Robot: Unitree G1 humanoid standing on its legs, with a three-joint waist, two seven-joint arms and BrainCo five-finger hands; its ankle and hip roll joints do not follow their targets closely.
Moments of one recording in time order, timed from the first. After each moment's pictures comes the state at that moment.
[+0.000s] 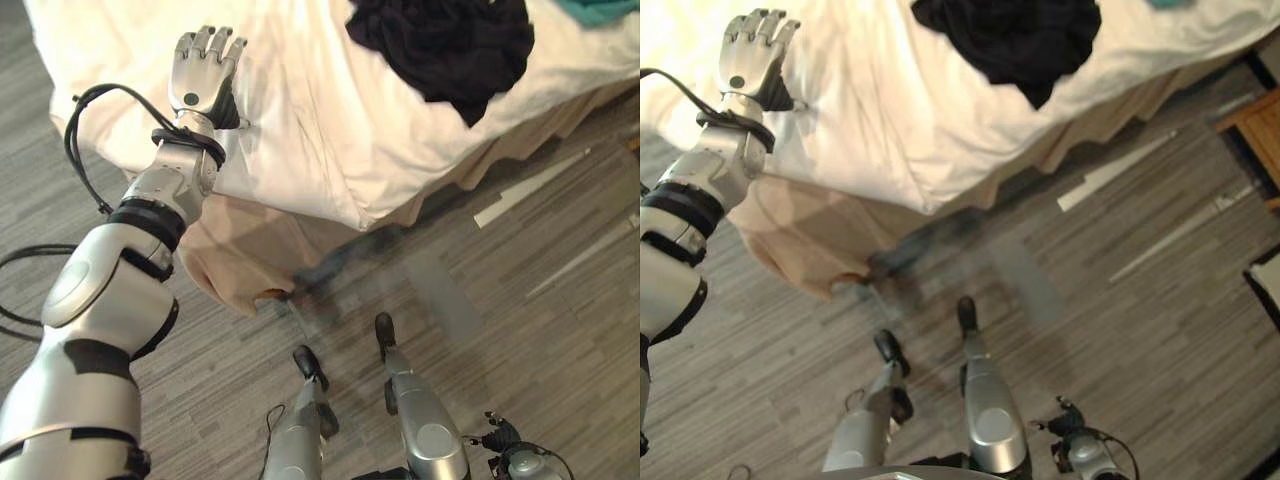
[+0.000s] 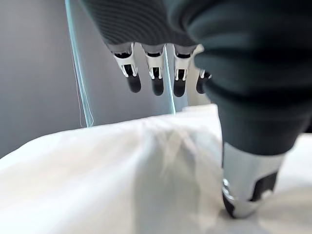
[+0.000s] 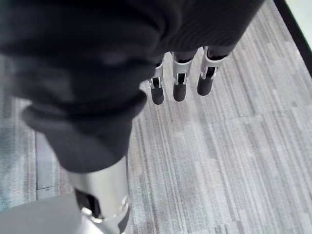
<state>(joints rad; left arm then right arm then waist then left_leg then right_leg) -1.34 0.69 -0.88 1.16 0.56 -0.02 0.40 -0.07 -0.31 0.30 1.18 0.04 -0.09 -0.16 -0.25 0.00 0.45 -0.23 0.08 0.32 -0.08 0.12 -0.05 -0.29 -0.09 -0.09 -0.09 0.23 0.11</state>
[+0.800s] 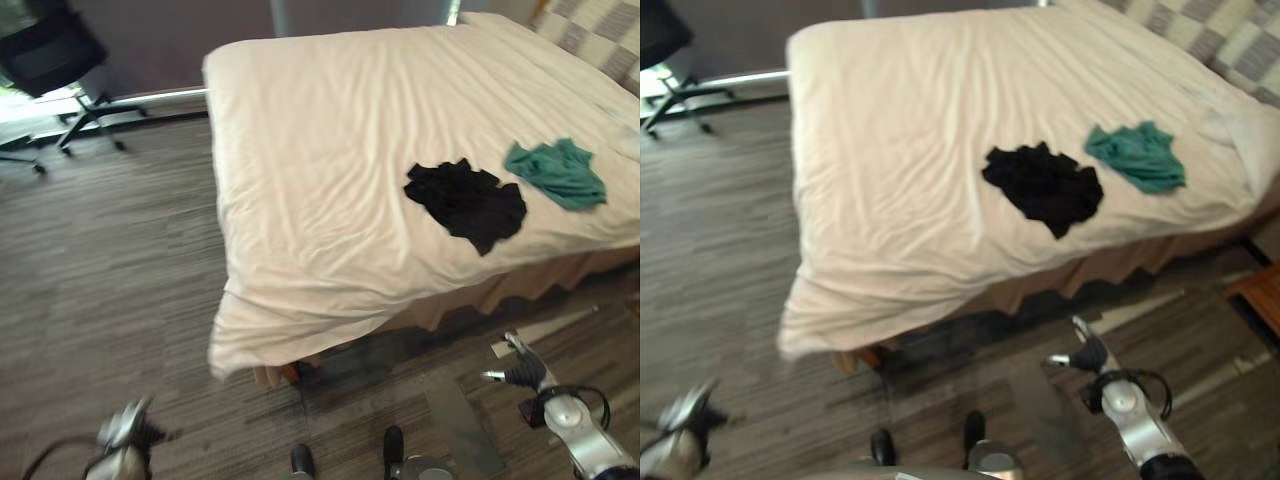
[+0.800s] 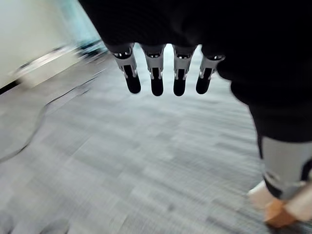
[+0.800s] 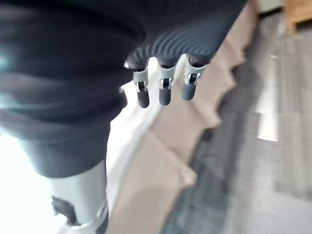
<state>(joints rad) 0.13 0.58 -0.07 1.12 0.43 -0.01 0.15 -0.03 -0.61 0.21 0.37 -0.14 -0.06 -0.09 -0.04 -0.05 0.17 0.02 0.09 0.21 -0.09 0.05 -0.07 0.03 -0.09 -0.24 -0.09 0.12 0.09</state>
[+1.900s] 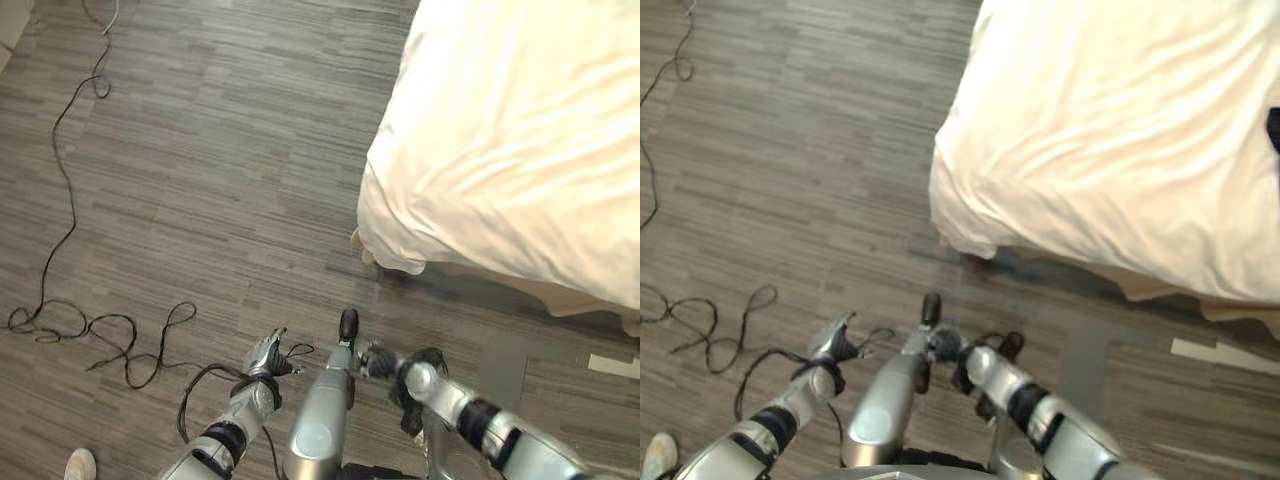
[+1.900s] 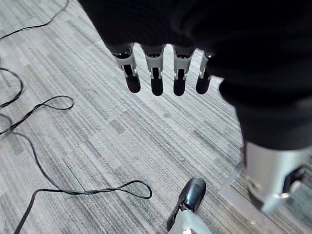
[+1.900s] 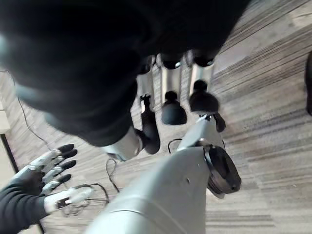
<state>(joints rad) -0.27 0.32 -0.48 1.02 0.42 -0.02 0.27 -0.40 -0.26 0.83 0.62 0.01 -0.02 0.04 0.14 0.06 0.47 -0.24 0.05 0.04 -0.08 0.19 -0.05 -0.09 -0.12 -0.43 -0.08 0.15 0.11</state>
